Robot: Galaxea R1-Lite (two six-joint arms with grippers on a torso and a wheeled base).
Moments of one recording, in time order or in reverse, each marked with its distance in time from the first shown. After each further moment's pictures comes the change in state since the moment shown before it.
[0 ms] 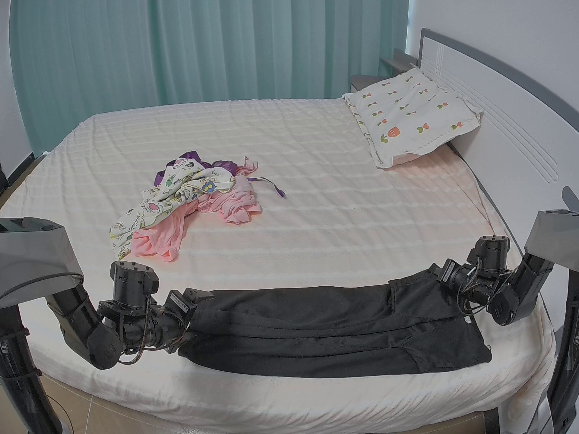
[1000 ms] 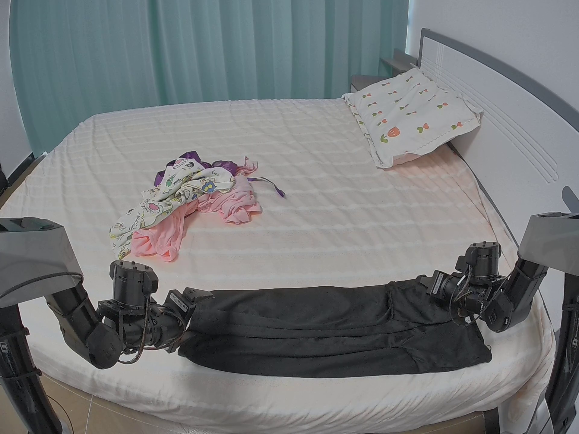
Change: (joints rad) left arm 0.003 0.000 -0.001 0.000 -0.001 0.000; right arm 0.057 0.009 0.027 0.009 0.009 -0.106
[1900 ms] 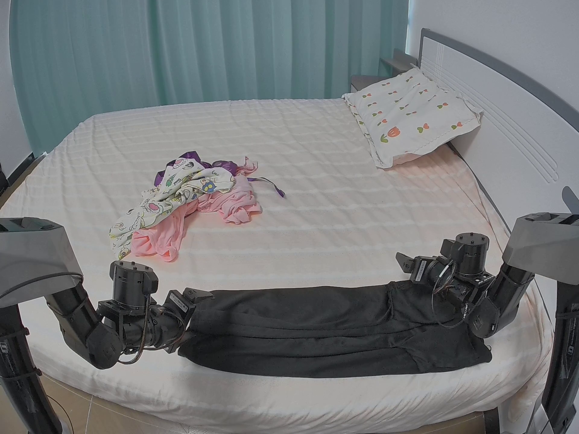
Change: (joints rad) left arm 0.001 0.000 0.001 0.000 0.000 0.000; right arm 0.134 0.006 -0.035 -0.199 -0.209 -0.170
